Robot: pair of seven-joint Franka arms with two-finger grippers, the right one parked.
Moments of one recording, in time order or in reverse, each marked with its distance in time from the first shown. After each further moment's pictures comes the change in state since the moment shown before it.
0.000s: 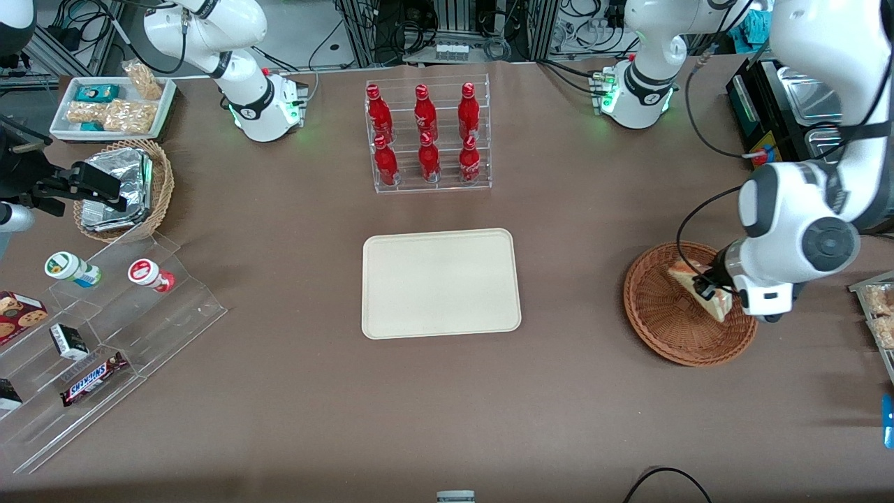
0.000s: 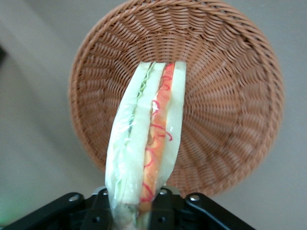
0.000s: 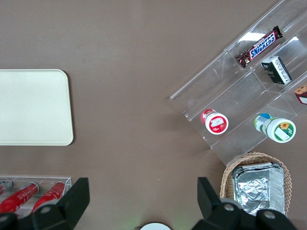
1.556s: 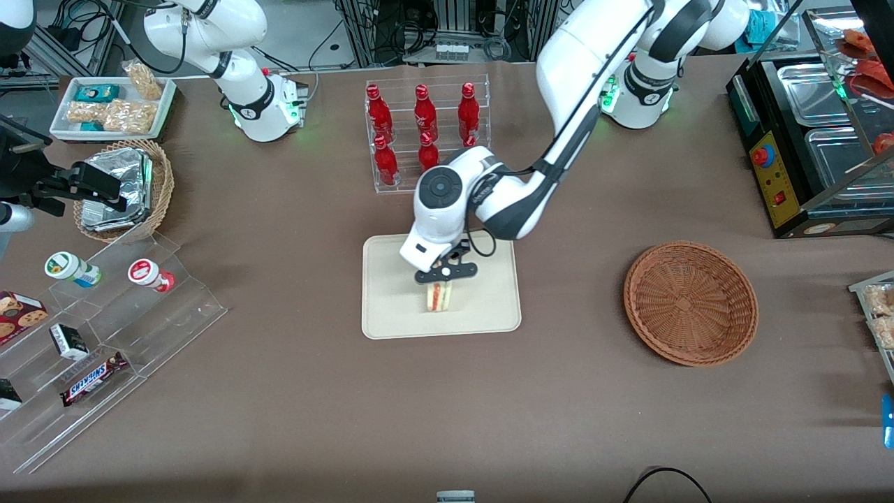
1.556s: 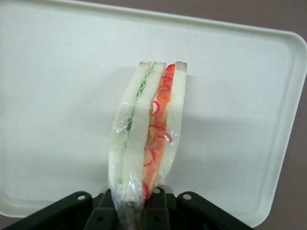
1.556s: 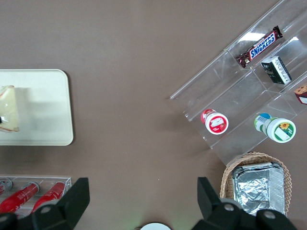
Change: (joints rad) arm -0.723 0.480 -0.114 0.449 -0.014 0.292 -0.123
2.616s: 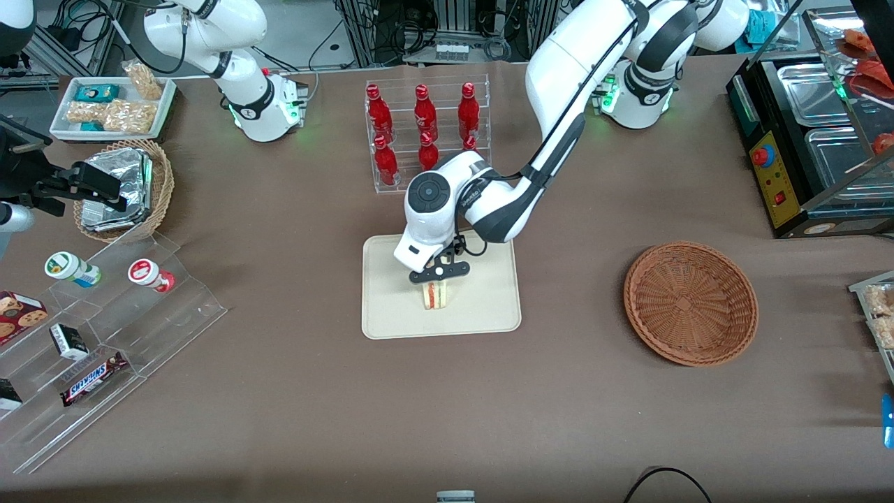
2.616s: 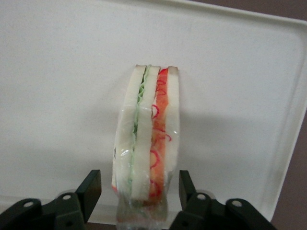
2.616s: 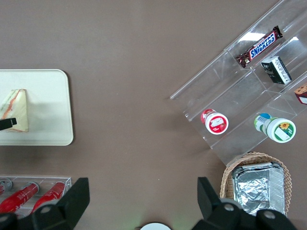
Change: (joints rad) arm -0.014 0.036 0.002 0.045 0.001 -0.022 -0.035
